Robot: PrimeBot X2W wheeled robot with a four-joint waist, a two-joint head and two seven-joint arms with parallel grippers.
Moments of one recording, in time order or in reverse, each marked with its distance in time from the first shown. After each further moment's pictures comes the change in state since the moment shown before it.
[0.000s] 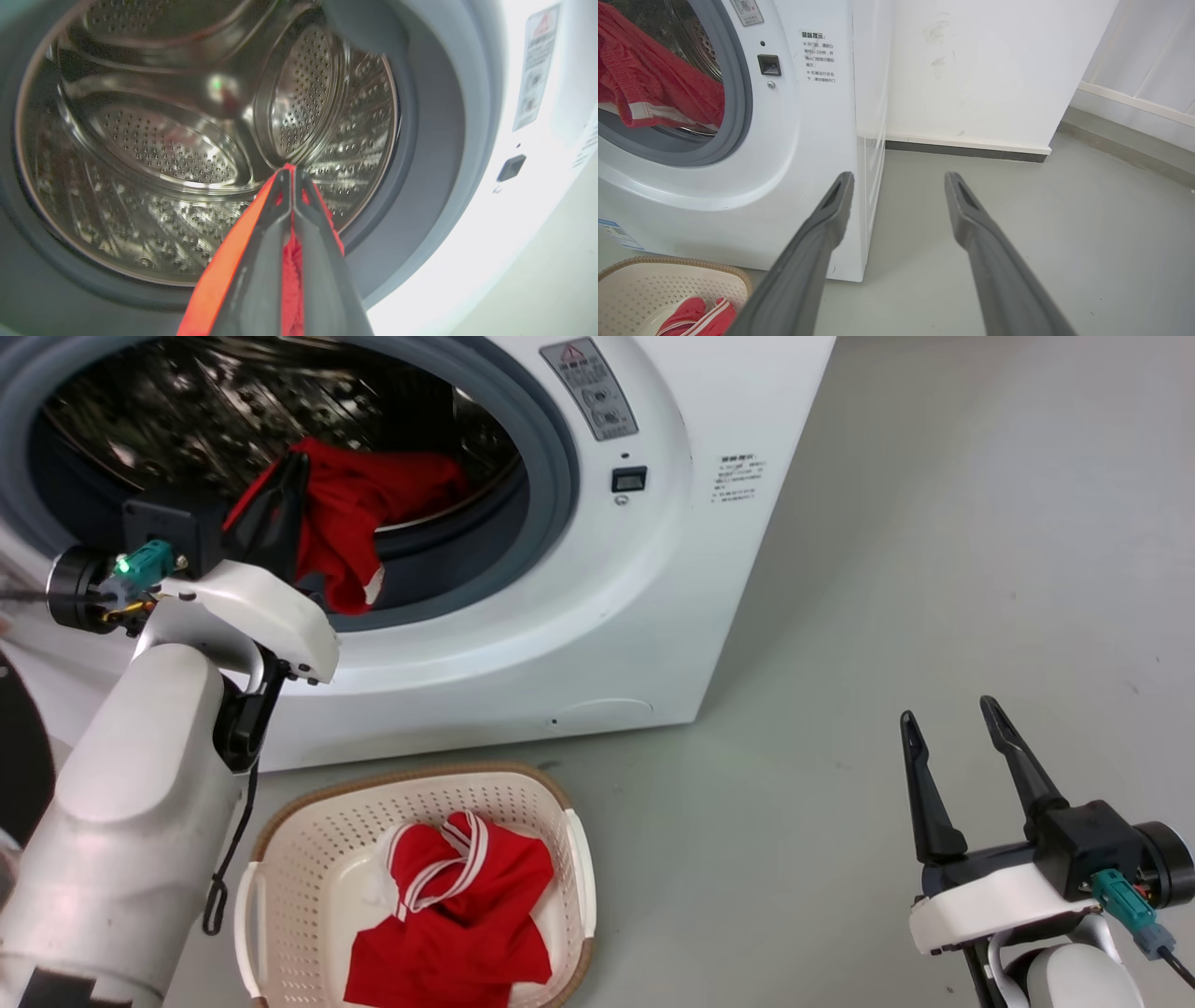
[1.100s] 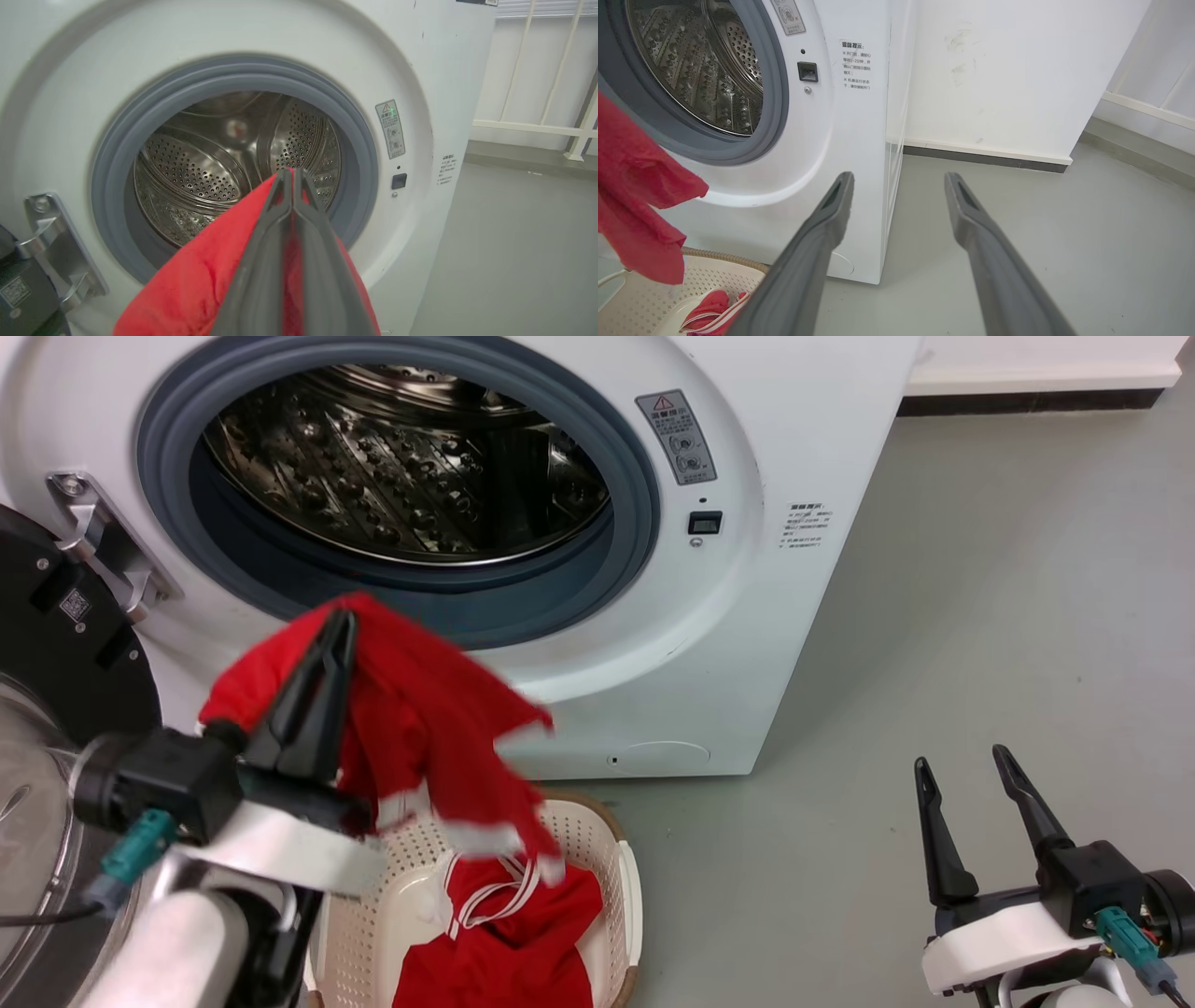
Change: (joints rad) left arm 0.583 0.086 0.109 -0.860 0.000 0.187 0.097; right arm 0.069 0.000 -0.031 0.012 -0.017 0.000 0.000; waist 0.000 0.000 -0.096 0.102
